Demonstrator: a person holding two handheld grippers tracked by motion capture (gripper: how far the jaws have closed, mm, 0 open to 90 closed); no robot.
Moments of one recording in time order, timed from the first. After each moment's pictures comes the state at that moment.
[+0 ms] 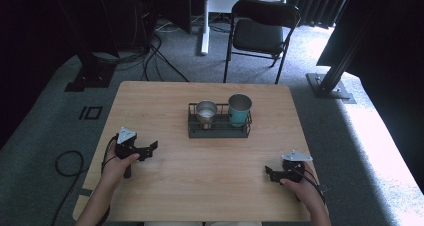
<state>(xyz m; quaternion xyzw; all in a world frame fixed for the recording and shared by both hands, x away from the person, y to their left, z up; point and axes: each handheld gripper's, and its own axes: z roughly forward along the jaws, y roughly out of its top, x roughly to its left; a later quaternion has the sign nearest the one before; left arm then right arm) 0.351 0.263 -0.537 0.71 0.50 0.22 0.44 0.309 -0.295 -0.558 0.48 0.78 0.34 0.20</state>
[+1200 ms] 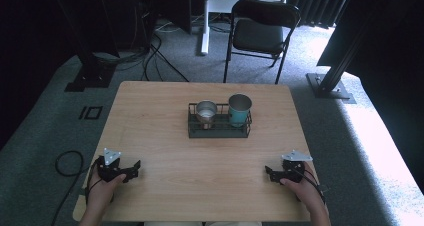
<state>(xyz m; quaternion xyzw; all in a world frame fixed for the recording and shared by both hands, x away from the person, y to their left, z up) 0.285 0.293 -0.552 0.70 0.57 0.26 0.34 0.309 -0.295 -0.558 0.48 0.78 0.34 0.20</state>
